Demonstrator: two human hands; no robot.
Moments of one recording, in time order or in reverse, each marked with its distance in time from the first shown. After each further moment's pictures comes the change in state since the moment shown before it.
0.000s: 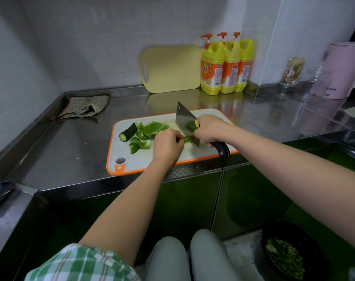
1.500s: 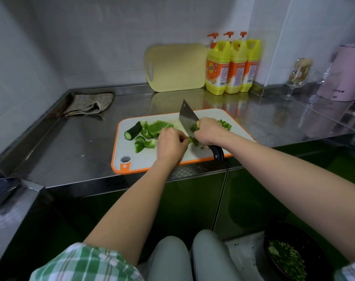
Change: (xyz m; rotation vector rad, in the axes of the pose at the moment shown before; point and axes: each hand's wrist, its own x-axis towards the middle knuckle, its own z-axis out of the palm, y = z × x) left_hand 0.002 -0.003 0.000 0.022 0.016 -0.072; right_hand 0.020 -0.006 0.024 0.101 0.094 0.032
